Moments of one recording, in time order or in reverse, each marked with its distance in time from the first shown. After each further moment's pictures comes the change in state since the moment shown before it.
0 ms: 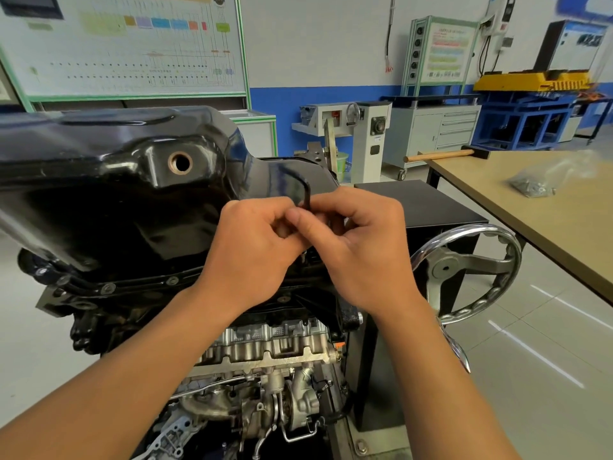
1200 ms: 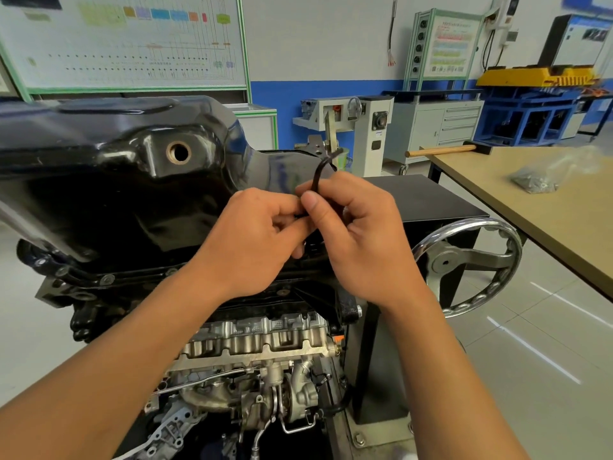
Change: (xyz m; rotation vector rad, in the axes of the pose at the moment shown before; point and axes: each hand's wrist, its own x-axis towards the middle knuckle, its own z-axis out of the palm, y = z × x) left_hand 0.002 0.008 -0.010 -0.042 -0.222 -0.056; right_hand 0.002 0.004 -0.004 0.031 -0.121 -0.013
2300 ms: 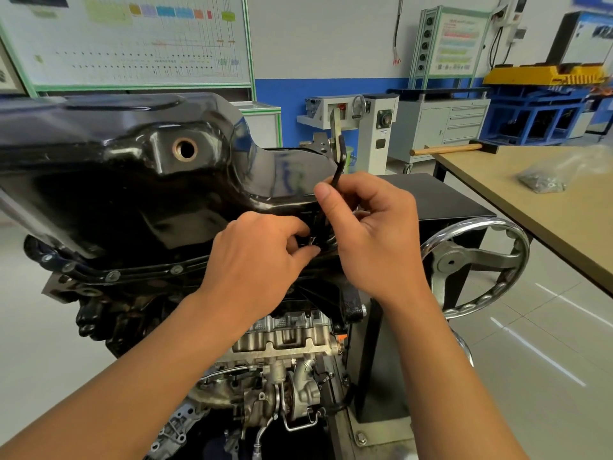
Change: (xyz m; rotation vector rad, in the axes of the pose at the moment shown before) left_hand -0.018 -0.007 0.016 0.532 0.171 -0.043; right_hand -0.003 0.002 0.004 0.071 0.193 0.134
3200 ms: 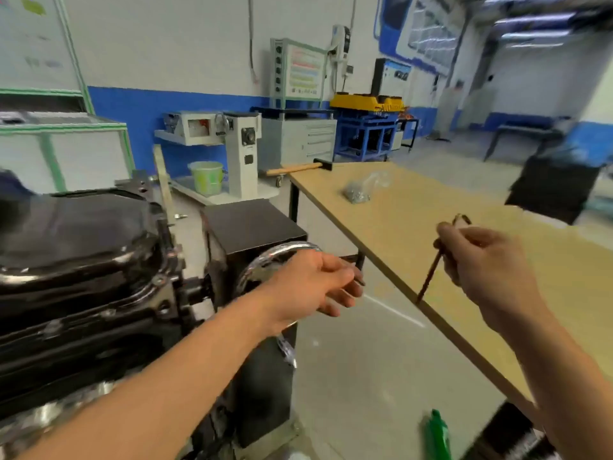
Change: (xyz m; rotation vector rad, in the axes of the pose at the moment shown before) left_hand 0.044 0.194 0.106 -1.208 -0.970 -0.178; right_hand -0.029 -0.050 -0.296 -0.564 0.454 0.675
